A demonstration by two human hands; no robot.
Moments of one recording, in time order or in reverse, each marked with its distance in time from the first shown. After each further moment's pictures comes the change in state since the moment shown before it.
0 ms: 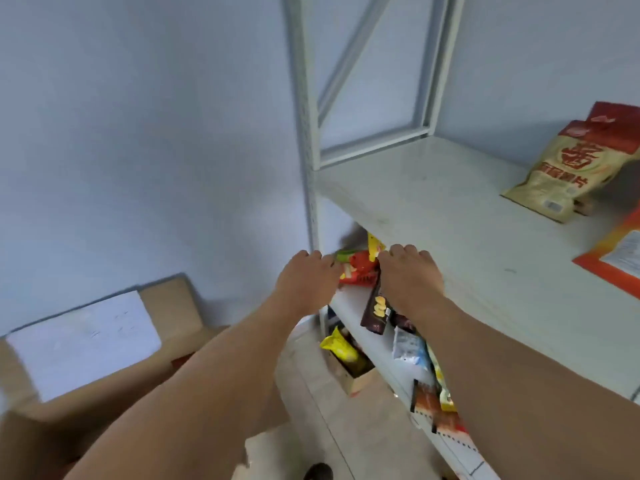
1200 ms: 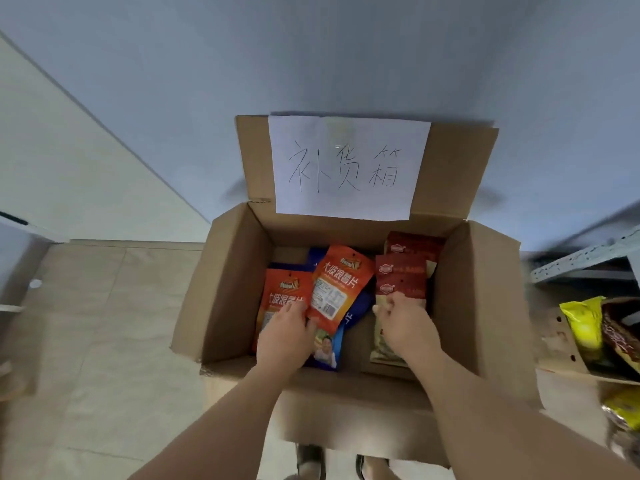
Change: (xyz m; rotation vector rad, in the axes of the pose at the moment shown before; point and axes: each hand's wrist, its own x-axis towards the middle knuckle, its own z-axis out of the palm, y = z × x) left_hand -0.484 -0.160 0.366 -0.911 -0.521 -1.404; right_hand -0.026 -0.579 0.250 0.593 -0.713 -0.174
